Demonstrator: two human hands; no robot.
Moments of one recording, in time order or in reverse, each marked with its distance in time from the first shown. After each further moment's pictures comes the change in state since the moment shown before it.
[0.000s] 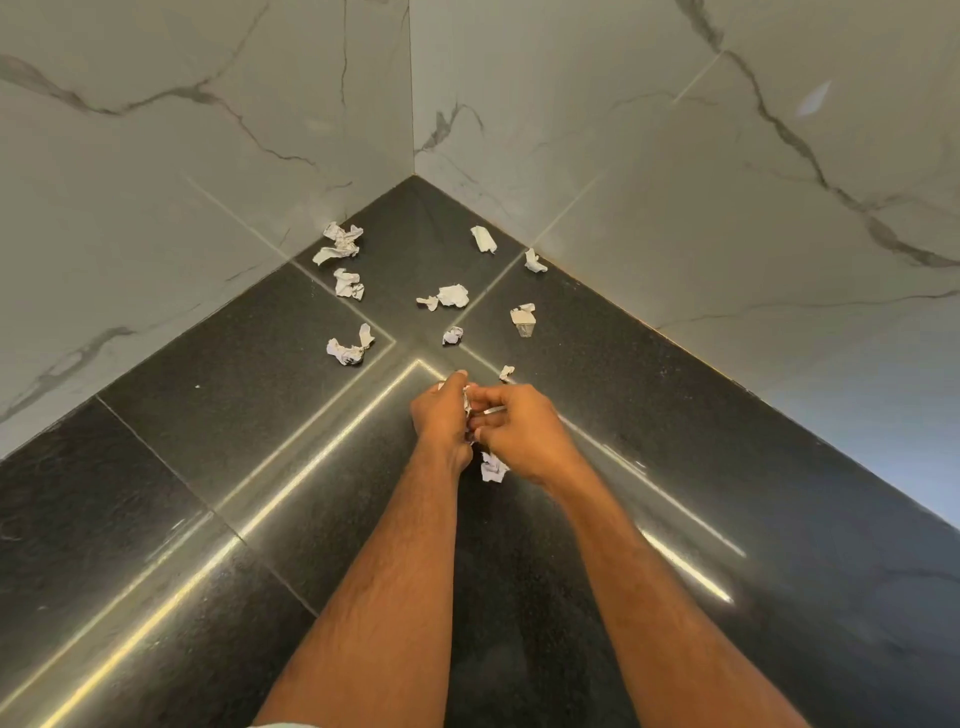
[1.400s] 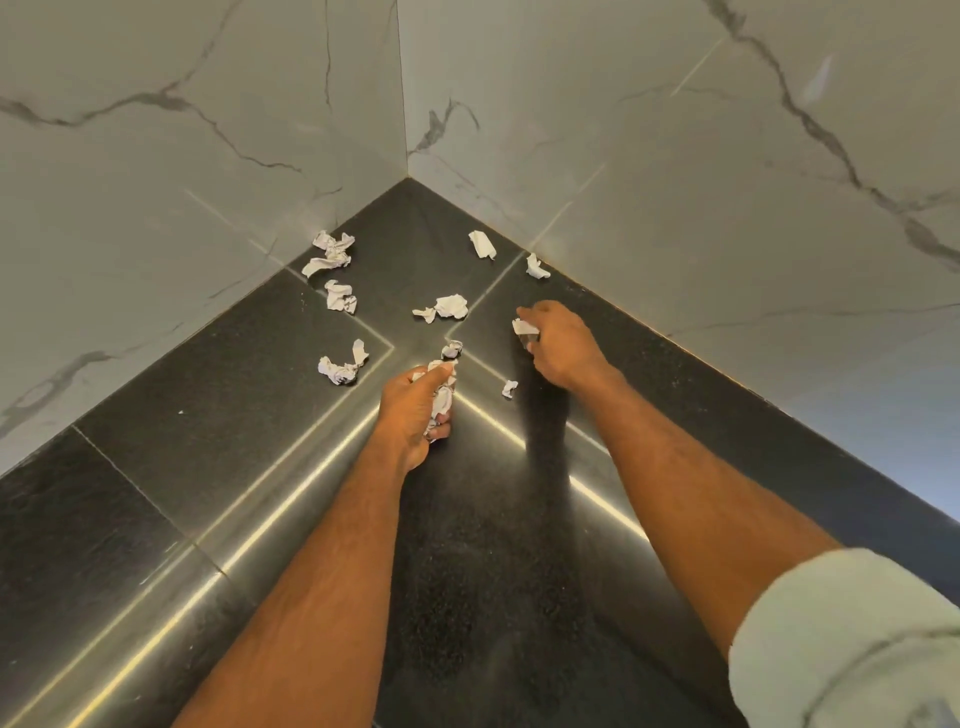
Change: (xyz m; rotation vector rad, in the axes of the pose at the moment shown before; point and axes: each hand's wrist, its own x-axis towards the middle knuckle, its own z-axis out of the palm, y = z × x) left_hand 0.038 0.040 -0.021 0.223 -0.252 0.053; right_hand 0.143 0.030 -0.071 -0.654 0.177 -0.131
